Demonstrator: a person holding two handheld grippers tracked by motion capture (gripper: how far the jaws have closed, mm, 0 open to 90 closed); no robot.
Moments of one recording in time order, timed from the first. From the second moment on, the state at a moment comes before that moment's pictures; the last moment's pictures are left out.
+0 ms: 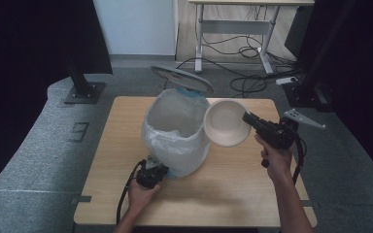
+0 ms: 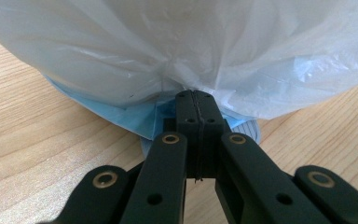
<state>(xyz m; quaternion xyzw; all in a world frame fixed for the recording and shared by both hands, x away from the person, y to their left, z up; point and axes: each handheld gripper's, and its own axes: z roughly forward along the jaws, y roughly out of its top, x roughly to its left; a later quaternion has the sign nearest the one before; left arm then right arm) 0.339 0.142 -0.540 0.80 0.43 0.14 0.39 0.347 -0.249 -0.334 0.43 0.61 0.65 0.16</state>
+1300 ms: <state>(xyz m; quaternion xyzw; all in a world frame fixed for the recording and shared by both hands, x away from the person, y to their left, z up) 0.340 0.143 -0.540 0.80 0.43 0.14 0.39 0.376 -0.185 -0.309 0.40 0.63 0.65 0.13</state>
